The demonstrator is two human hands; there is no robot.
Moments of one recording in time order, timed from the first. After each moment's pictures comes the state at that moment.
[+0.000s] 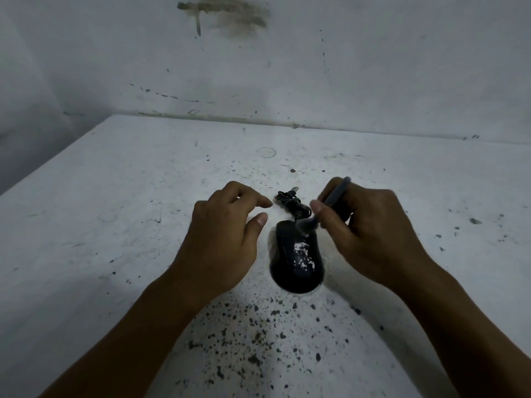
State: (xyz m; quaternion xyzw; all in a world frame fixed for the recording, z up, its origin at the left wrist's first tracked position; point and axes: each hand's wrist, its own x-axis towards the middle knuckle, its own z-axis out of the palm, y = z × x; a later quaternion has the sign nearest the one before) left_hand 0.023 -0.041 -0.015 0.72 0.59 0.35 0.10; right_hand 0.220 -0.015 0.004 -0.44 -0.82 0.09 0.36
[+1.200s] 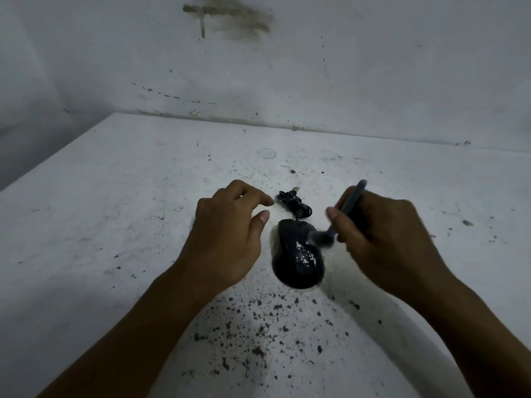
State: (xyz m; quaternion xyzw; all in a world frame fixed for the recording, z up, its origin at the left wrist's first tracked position) left_hand 0.024 -0.044 -0.010 0.71 0.60 0.34 0.10; right_hand 0.224 -0.041 0.015 -0.52 -0.79 0.11 0.32
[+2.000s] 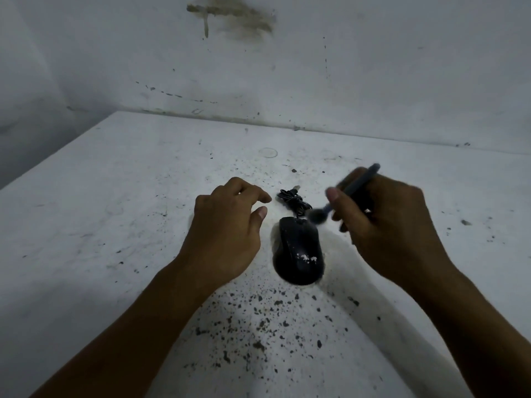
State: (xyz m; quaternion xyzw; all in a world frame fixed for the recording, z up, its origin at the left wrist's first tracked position) left_hand 0.022 -0.042 -0.014 0.70 0.62 0.33 0.09; right_hand 0.219 -0.038 0.023 -0.52 -0.76 0.10 0.38
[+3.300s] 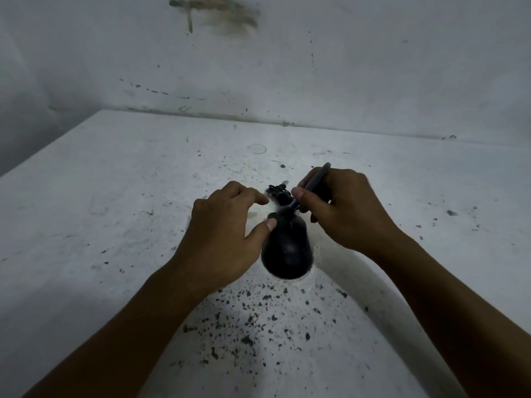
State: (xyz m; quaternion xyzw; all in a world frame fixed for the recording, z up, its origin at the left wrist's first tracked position) left_hand 0.032 -0.048 -0.016 0.72 0.61 0.33 0.12; right_hand 0.213 -0.005 0.011 -0.52 -0.78 0.16 0.31
